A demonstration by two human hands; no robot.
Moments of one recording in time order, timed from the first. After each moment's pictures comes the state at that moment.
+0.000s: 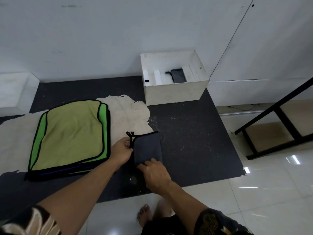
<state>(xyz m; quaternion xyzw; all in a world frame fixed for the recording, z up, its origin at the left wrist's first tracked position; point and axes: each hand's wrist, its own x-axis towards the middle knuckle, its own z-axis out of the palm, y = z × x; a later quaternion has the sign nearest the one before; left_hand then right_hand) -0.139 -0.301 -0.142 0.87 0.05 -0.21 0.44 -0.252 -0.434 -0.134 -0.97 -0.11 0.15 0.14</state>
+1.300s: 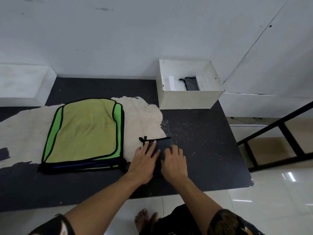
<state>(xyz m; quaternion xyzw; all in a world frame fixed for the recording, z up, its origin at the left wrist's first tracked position) -0.186 -0.301 -0.133 0.93 -0.33 -0.16 0.03 -0.229 -0.436 -0.122 -0.99 0.12 0.08 0.09</state>
